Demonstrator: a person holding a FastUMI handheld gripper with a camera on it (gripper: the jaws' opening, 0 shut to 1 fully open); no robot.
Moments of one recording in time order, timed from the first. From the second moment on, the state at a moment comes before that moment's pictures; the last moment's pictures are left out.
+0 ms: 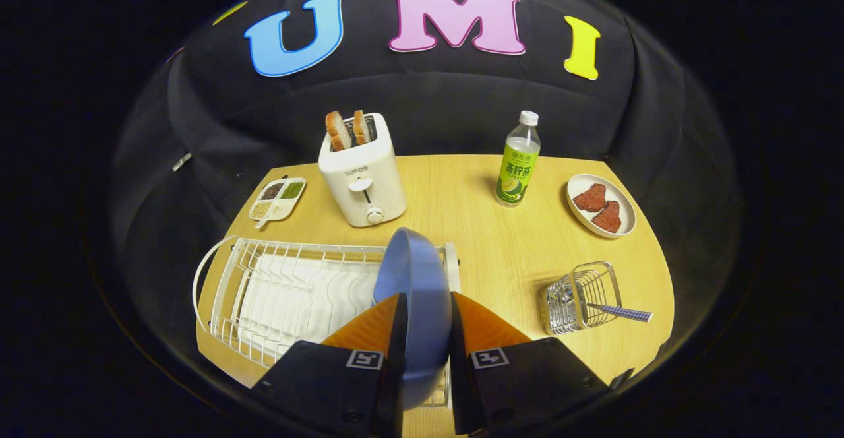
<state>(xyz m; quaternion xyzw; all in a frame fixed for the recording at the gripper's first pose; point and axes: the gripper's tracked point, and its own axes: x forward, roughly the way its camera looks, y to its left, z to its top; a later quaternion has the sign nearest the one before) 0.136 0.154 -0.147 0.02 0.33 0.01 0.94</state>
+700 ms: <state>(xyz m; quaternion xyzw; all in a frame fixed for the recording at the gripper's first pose) 0.133 0.149 -0.106 0.02 0.29 -0.03 0.96</state>
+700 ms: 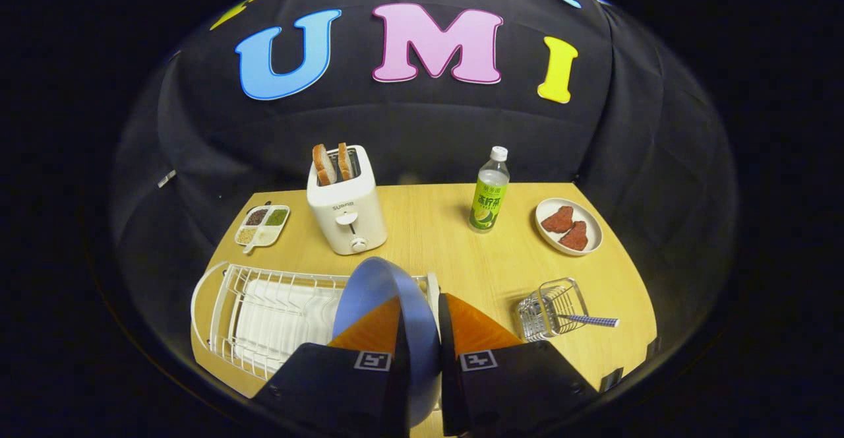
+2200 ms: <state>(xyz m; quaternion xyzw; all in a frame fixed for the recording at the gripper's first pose) -0.006 -0.074 -0.212 0.24 0.31 0.01 0.92</state>
